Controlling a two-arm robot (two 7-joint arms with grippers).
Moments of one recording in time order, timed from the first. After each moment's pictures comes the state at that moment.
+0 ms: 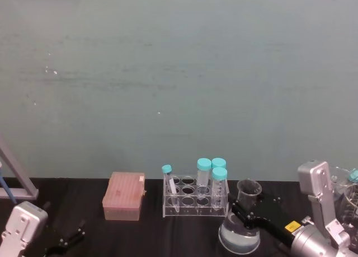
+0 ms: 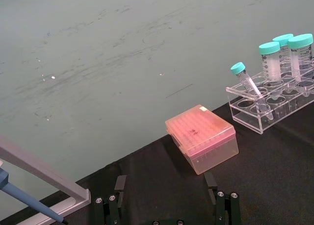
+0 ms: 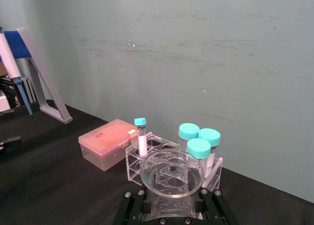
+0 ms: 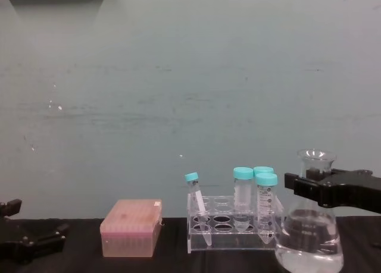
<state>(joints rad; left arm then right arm) -0.20 0.60 0.45 -1.41 -0.25 -0.12 0.03 0.30 0.36 -0.30 -1.39 0.36 0.05 0.38</state>
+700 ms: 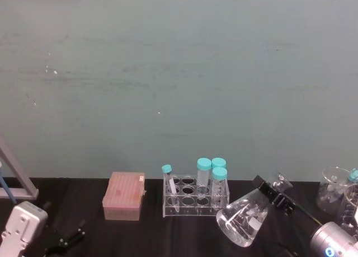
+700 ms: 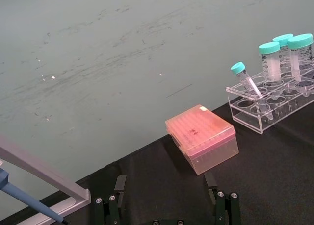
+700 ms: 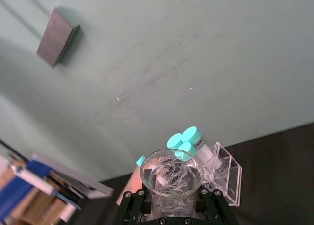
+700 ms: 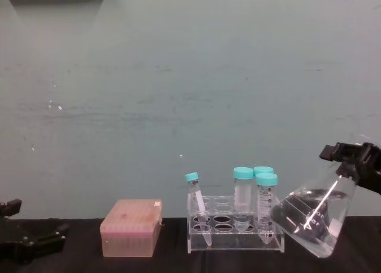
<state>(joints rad) -0.20 0.60 0.45 -1.41 -0.25 -0.12 0.03 0.23 0.22 -0.05 -1.43 0.87 0.34 0.32</state>
